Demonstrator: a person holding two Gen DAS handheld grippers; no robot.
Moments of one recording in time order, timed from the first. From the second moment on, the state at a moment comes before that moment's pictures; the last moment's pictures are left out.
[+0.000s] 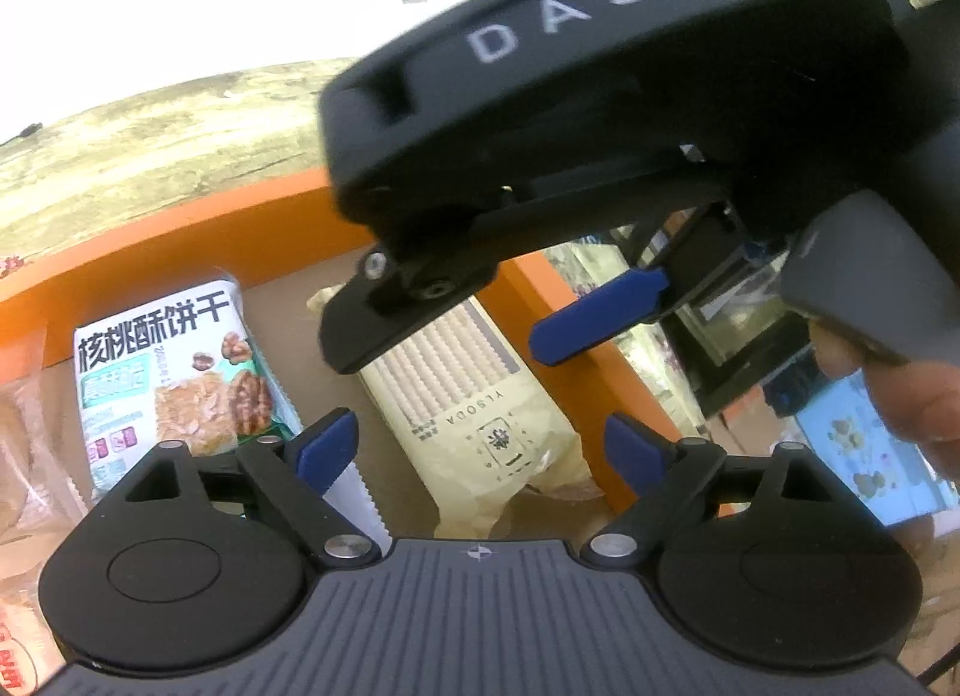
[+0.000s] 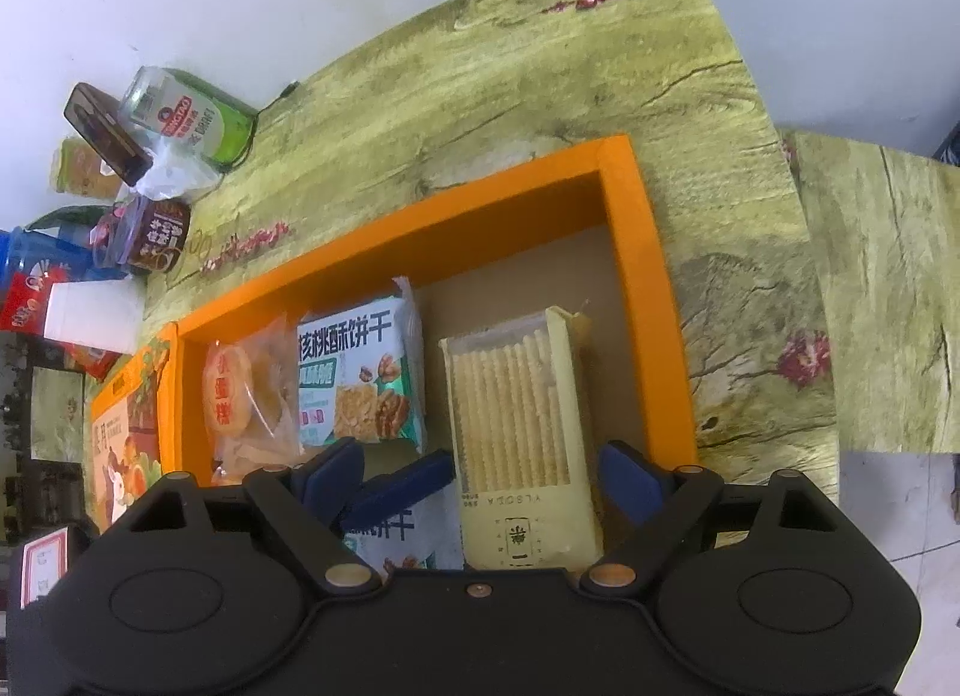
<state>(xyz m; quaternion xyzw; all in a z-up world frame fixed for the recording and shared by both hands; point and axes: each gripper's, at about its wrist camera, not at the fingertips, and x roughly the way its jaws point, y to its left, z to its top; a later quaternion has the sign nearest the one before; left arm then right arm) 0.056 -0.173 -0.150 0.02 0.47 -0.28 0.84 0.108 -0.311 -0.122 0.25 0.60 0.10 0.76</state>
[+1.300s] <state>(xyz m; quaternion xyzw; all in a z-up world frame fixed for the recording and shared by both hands) 0.004 0.021 -0.085 -0.06 0.46 -0.03 0.89 0.080 -0.367 -0.103 0.32 0.52 0.09 0.79</state>
